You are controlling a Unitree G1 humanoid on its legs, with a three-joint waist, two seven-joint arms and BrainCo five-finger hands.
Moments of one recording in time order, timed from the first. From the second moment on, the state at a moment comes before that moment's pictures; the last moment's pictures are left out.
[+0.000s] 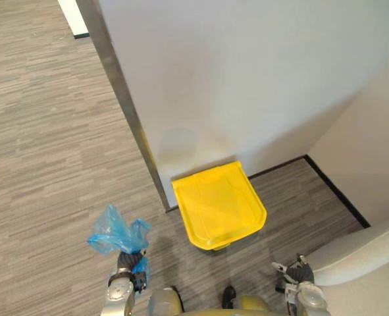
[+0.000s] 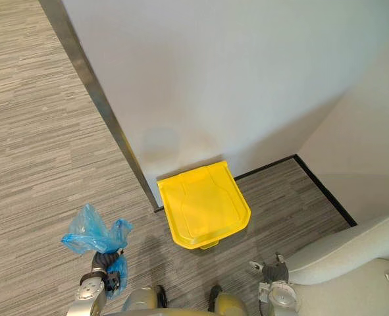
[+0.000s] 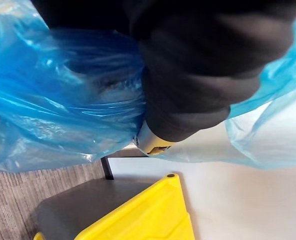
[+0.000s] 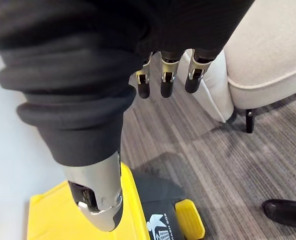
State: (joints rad) left arm 0.17 0.09 0.13 0.60 -0.04 -0.11 0.09; right arm 0.10 -0.08 -0.30 0.73 -0.15 -0.04 -0.15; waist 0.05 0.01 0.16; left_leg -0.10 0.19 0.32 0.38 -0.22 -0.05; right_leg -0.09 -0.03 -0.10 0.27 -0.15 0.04
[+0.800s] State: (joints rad) left arm -0.04 0.07 0.03 0.60 -0.07 -0.11 0.11; right arm 0.10 -0.05 -0.41 0.68 -0.05 -0.02 -0.19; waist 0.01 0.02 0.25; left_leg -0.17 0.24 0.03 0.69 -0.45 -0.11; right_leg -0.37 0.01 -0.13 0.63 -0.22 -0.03
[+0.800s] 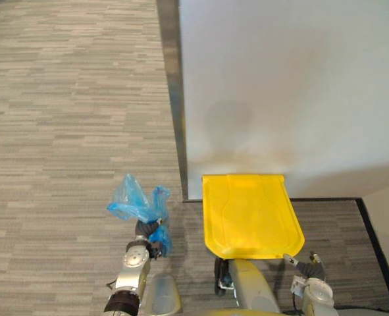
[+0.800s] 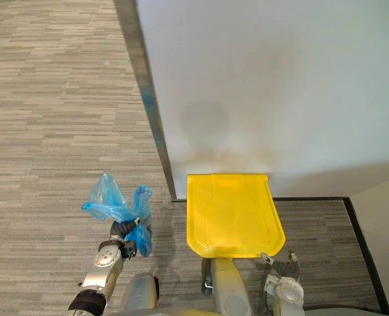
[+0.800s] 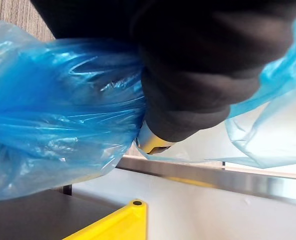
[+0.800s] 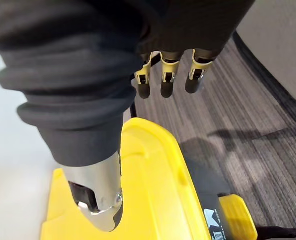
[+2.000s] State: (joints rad) left arm 0.11 0.05 0.08 0.66 -0.08 -0.10 0.11; right arm 0.11 -0.09 -0.36 0.77 -0.05 -0.03 -0.20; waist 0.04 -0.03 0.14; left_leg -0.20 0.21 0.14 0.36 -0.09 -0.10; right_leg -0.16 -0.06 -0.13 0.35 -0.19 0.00
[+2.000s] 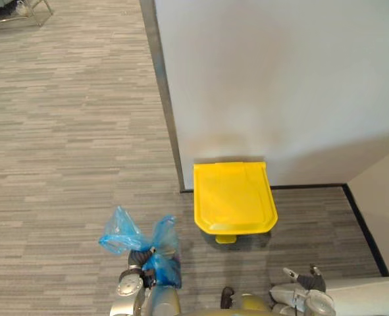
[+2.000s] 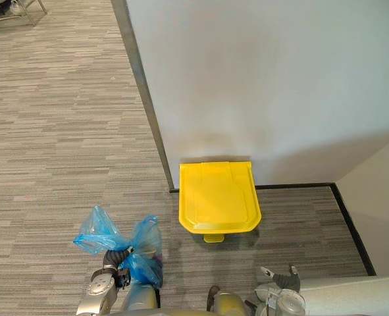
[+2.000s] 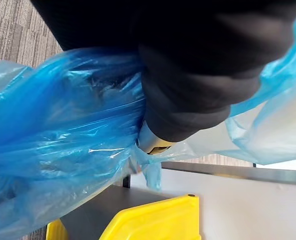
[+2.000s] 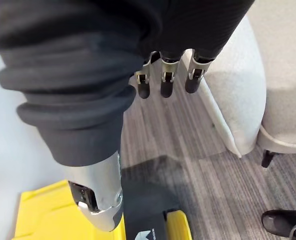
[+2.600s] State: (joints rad) left arm 0.11 0.13 0.08 0.72 -0.08 -0.10 0.11; right arm 0.07 -0.08 -0.36 0.86 -0.05 -0.03 -0.19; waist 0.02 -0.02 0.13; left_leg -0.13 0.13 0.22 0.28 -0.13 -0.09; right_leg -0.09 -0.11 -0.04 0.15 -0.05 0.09
